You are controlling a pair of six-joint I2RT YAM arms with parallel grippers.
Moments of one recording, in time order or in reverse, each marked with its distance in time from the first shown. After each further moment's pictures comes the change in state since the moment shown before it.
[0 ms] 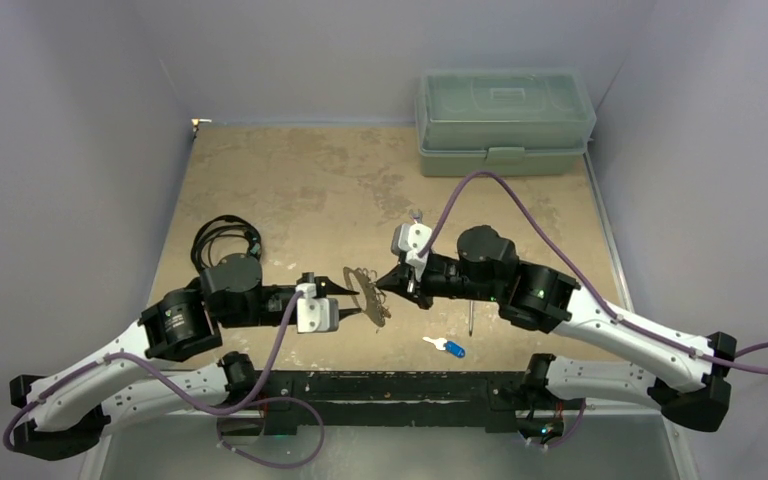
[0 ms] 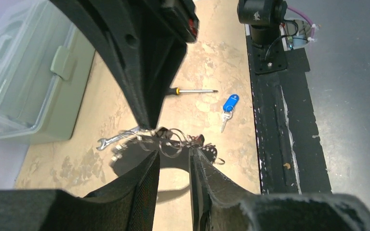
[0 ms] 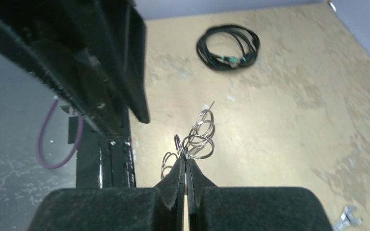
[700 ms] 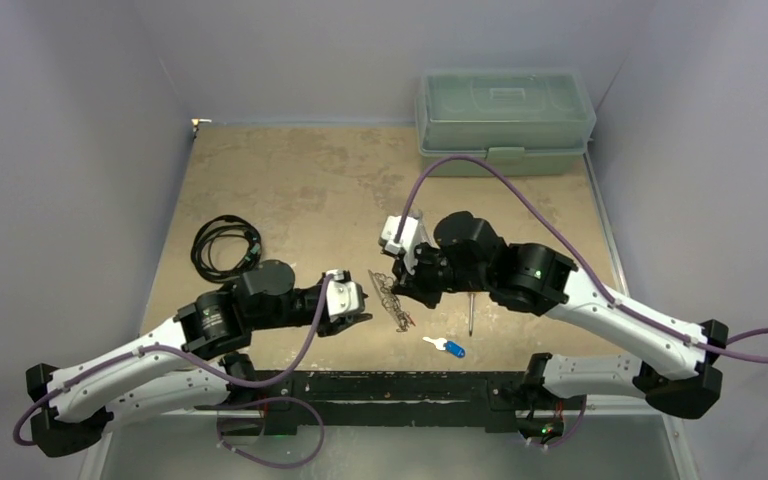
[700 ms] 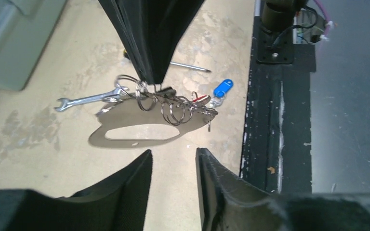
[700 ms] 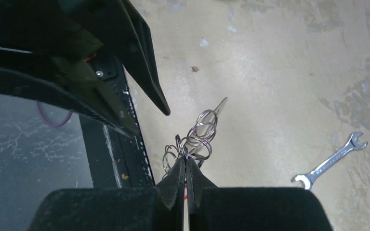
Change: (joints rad) left arm 0.000 0.042 -0.151 0.121 -0.105 -0.206; right arm 0.000 0.169 0.294 -0.484 0.134 0.049
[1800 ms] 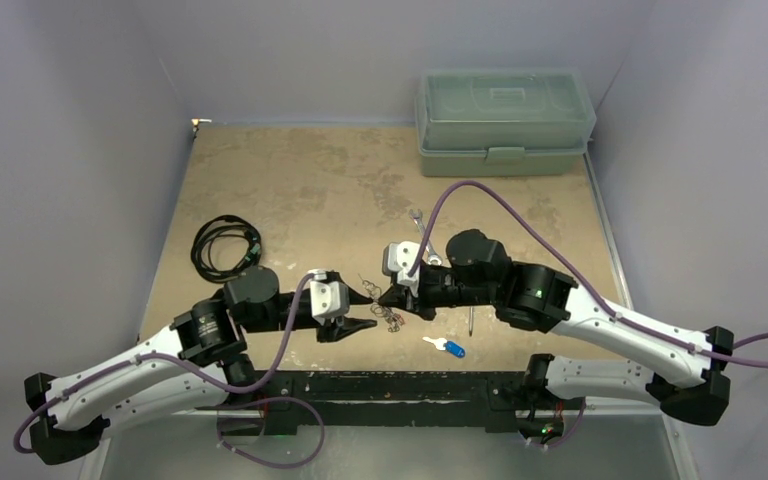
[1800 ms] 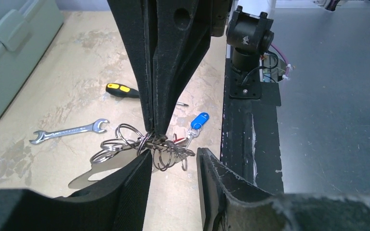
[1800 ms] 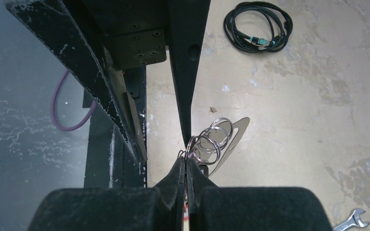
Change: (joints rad) left arm 0.019 -0.067 -0.098 0.179 0.128 -0.111; right arm 0.040 -0.122 -0.209 0.291 -0.168 -0.144
